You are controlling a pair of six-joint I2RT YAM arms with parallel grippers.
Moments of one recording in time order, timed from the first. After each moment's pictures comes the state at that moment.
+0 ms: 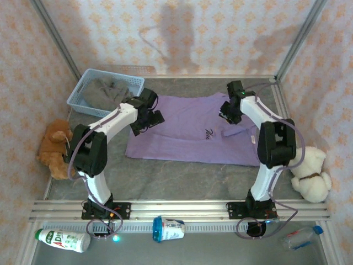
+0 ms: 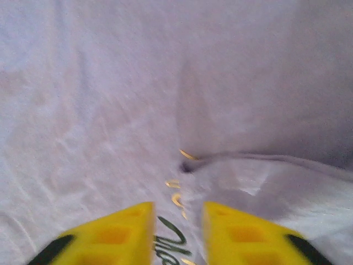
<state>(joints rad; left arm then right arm) -0.36 1.79 1.36 -0.85 -0.03 -0.89 0.16 1.91 1.48 -0.80 -0.09 0.77</state>
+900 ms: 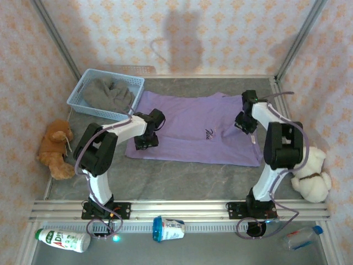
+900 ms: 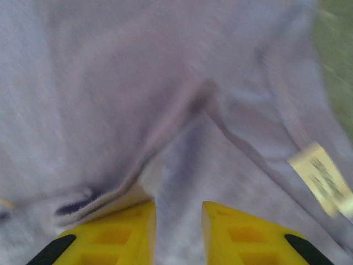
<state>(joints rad) -0.46 1.85 1.18 -0.86 -0.19 -0.80 0.01 1.89 1.33 -0.81 0.02 0.69</state>
